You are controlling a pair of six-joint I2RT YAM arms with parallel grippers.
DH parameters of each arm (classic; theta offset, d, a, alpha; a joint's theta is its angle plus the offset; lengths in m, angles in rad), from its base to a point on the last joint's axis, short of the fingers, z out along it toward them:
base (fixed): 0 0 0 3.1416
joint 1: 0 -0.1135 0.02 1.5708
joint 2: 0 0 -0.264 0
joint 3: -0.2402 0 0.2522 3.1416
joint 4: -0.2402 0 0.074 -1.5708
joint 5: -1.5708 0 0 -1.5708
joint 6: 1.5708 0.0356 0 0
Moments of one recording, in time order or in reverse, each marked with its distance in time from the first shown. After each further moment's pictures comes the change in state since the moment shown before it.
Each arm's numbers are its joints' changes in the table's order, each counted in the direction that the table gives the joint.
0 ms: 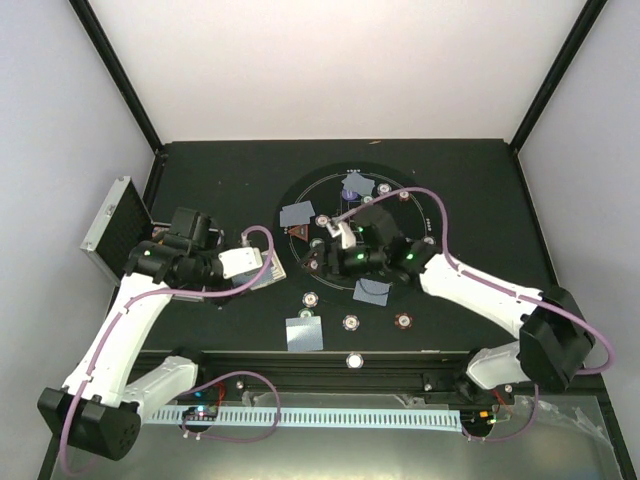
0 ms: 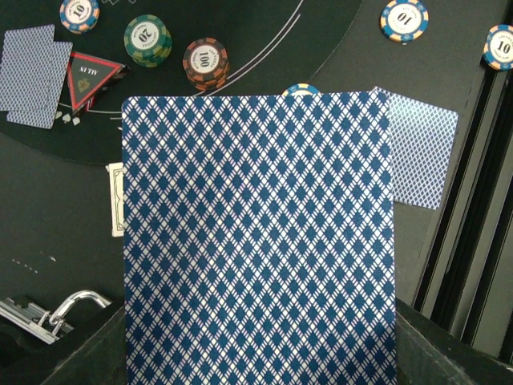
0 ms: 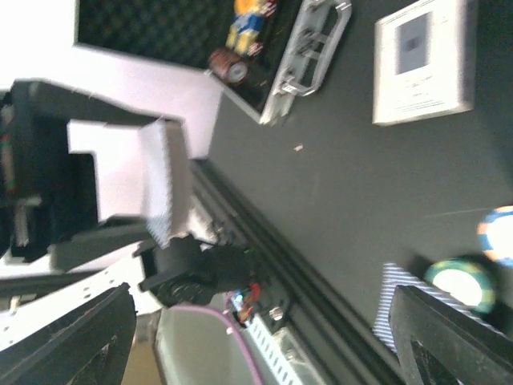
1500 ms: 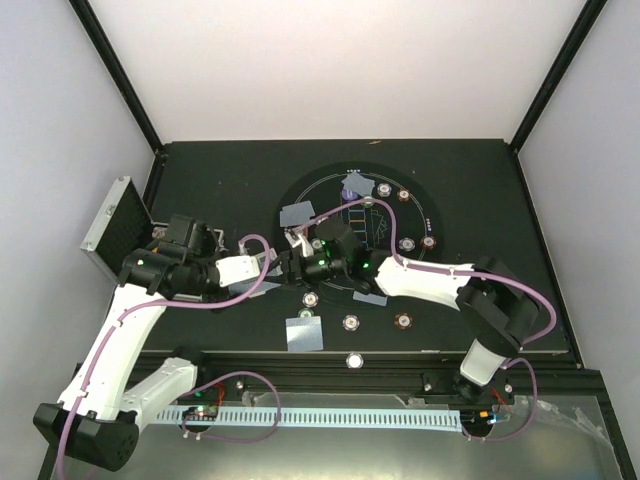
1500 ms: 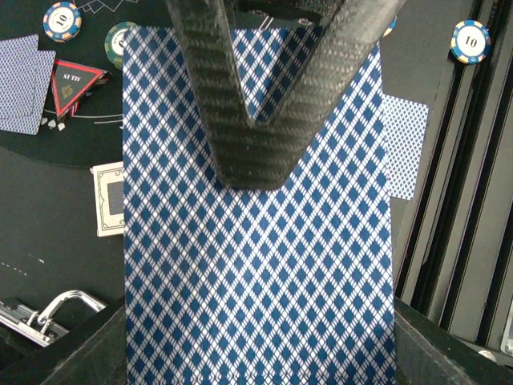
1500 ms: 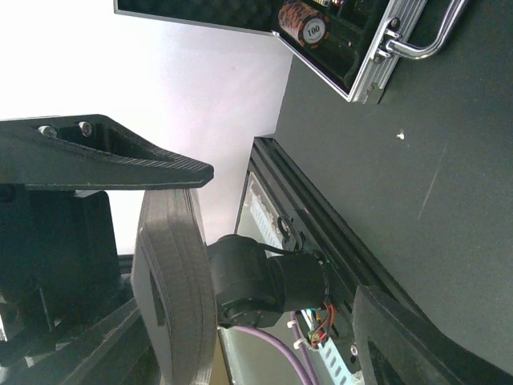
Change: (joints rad) left arm 0.000 -0.067 0.006 -0.056 -0.026 0.039; right arm -0.176 0.305 -0.057 0.461 0.070 0.257
